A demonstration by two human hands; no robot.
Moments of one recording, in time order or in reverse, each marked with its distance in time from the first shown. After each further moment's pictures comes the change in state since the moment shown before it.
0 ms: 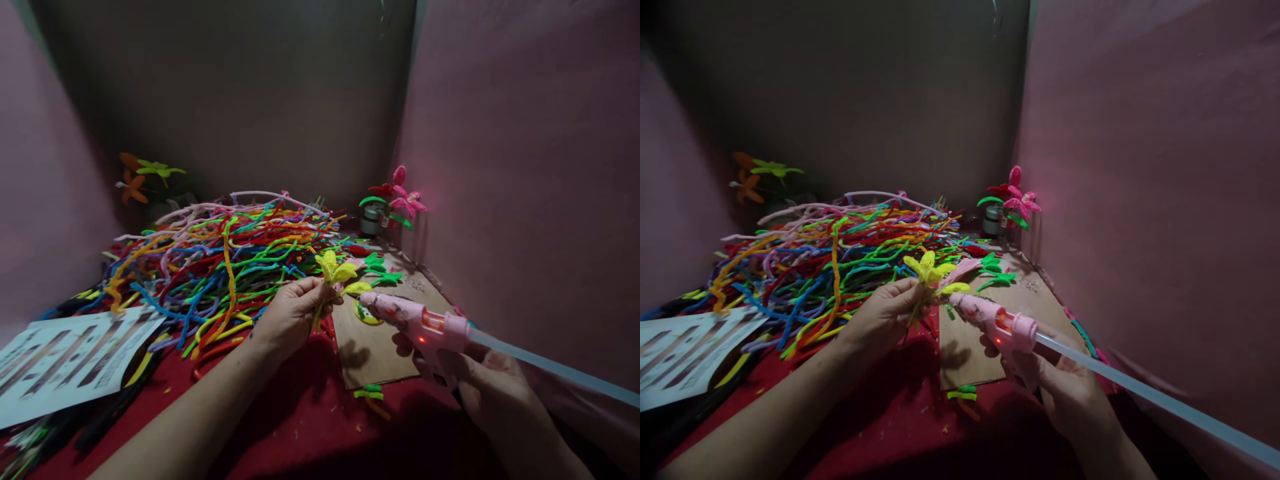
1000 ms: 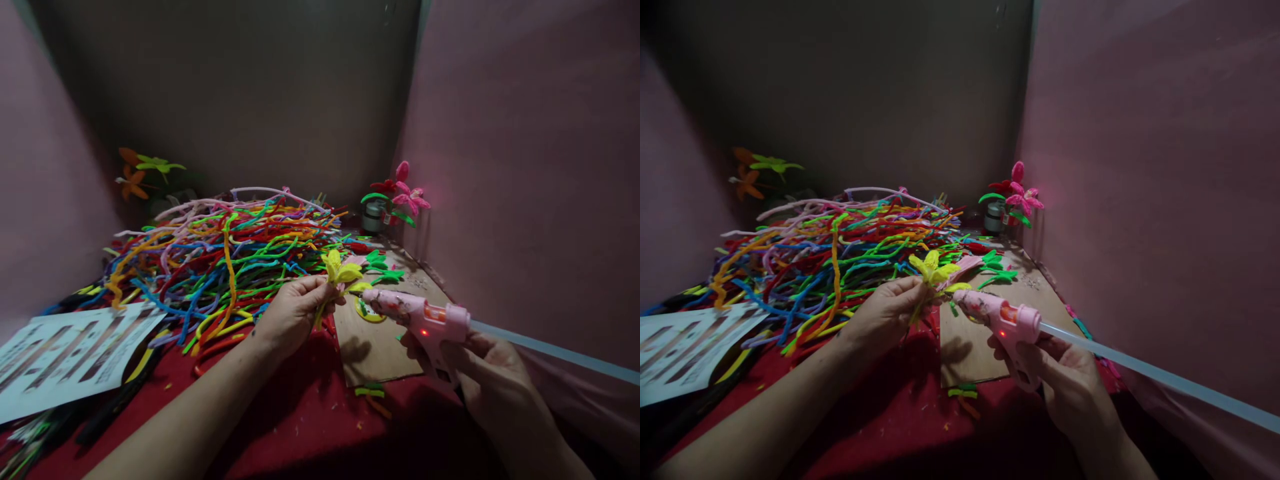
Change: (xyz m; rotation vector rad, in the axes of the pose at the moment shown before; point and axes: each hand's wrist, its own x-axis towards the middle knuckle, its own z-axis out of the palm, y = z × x) left_hand 0.002 -0.004 -0.003 0.123 -0.048 0.019; right_hand 0.003 0.004 0.000 0.154 0.096 0.045
